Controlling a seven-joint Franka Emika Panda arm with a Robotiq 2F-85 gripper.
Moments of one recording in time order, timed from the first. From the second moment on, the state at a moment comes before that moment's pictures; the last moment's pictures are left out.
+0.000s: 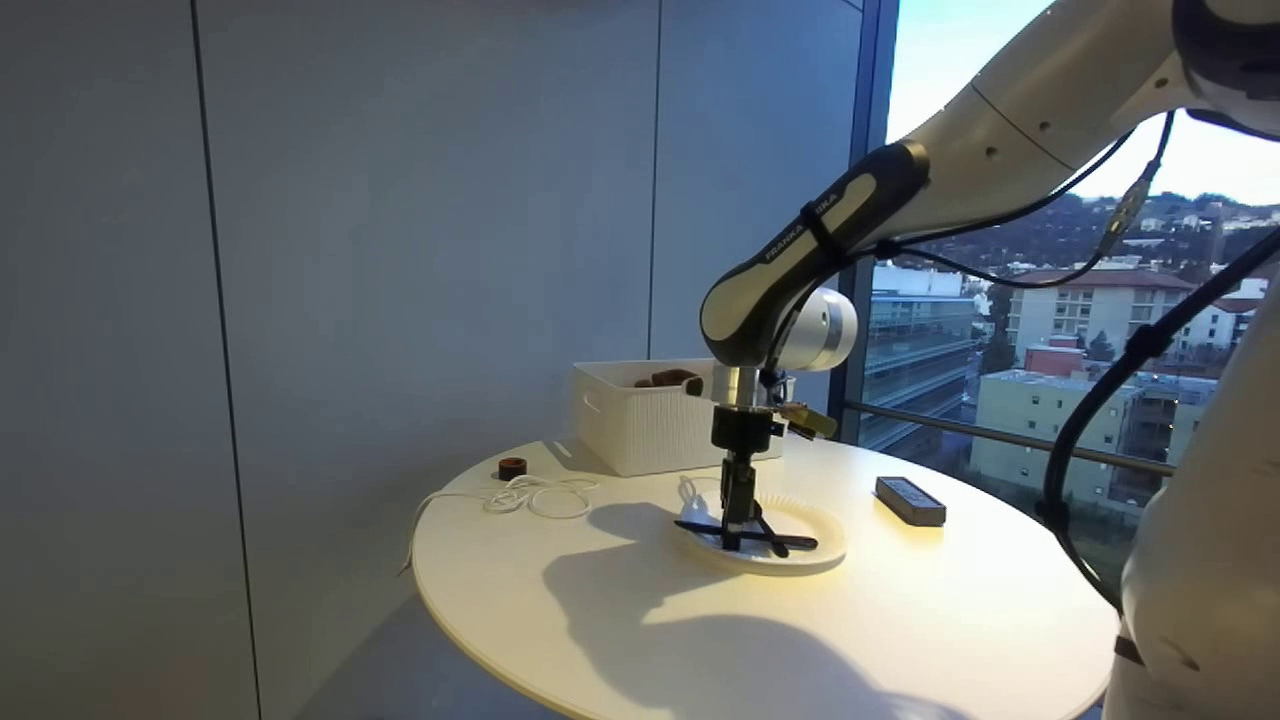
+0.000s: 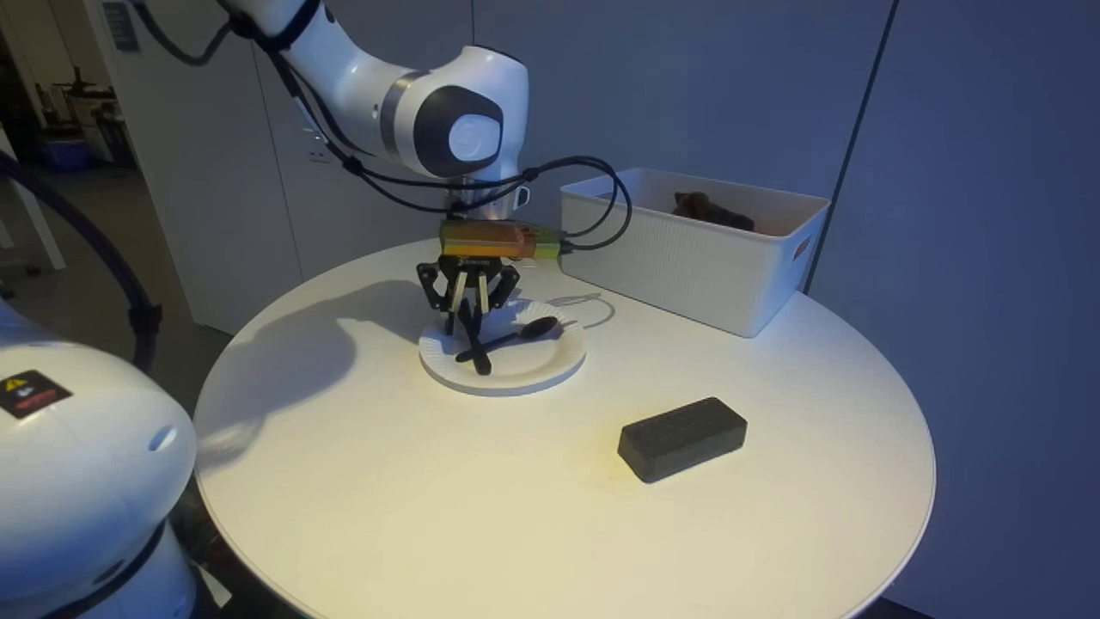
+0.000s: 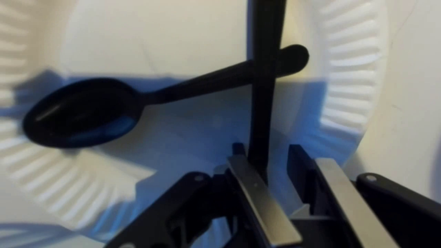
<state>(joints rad) 0.02 -0.22 -0.17 -2.51 0.09 2.24 -0.98</state>
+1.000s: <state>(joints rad) 0.02 -0.36 -0.09 -2.52 0.06 2.19 -0.76</state>
